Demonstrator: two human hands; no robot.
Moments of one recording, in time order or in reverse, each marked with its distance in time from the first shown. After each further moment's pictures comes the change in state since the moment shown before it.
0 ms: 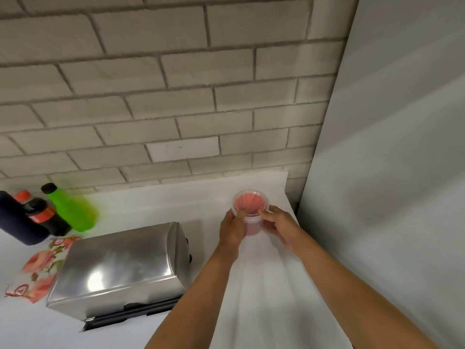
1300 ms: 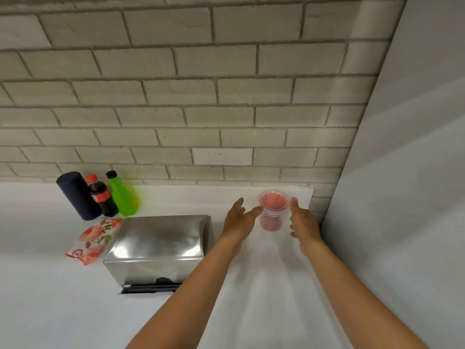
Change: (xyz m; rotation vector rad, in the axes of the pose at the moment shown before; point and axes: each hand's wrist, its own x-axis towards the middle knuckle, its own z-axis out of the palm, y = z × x) left_hand -0.047 0.064 -0.052 0.178 0.027 0.105; right_hand -0.026 -0.037 0.036 -0.283 0.383 -0.076
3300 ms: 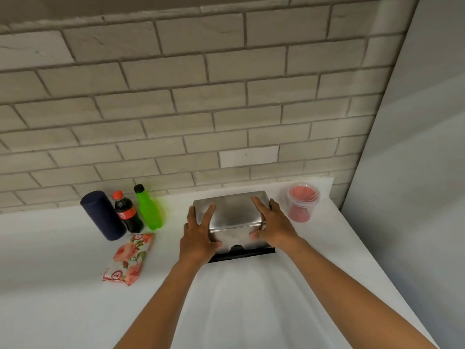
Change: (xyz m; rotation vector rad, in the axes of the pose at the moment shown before) left_hand -0.007 -0.049 -0.239 0.959 0.100 0.348; right_hand -0.093 -0.040 0.163 -0.710 -0.231 -0.390
